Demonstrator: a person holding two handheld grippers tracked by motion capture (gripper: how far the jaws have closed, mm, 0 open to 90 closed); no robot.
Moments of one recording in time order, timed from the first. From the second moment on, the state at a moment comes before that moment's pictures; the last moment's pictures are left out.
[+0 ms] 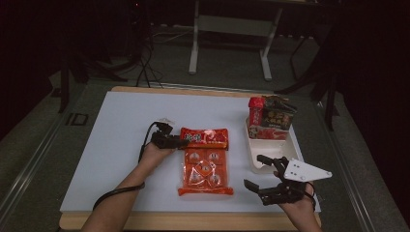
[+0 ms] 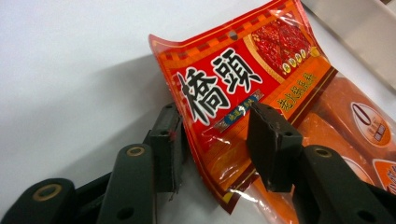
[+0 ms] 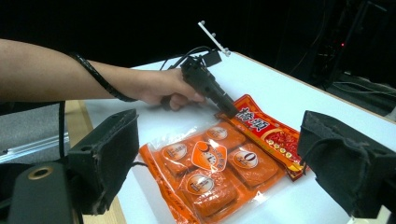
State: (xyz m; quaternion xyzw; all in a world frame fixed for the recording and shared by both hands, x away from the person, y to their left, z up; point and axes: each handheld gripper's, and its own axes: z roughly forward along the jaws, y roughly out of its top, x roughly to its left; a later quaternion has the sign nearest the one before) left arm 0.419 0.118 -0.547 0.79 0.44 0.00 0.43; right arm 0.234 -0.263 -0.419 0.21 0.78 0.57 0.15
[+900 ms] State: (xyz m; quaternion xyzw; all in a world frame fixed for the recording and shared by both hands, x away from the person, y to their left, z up) left arm 0.398 0.109 -0.513 0.80 0.41 0.06 0.44; right arm 0.234 -0.262 -0.418 0.21 0.78 0.57 0.15
